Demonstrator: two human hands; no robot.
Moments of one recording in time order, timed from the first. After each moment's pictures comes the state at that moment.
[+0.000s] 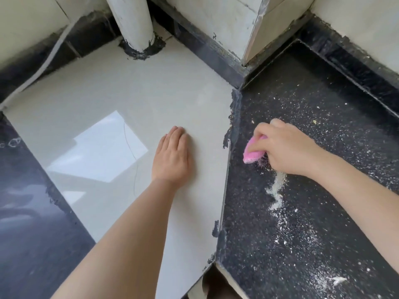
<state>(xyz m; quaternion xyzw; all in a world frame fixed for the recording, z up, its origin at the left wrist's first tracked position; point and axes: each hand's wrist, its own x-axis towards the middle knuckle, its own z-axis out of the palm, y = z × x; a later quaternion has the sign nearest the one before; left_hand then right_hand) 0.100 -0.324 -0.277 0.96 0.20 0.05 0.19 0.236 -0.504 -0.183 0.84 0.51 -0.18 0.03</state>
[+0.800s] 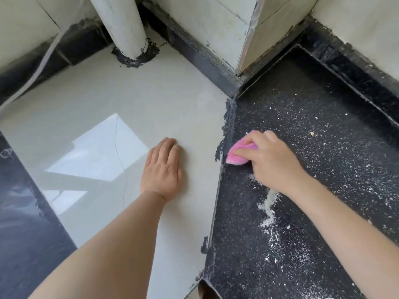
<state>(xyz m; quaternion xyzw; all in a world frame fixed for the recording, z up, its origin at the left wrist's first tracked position) 0.102 -0.319 -0.288 0.97 0.17 0.10 0.14 0.244 -0.507 -0.217 0.86 0.48 -0.11 -0.12</state>
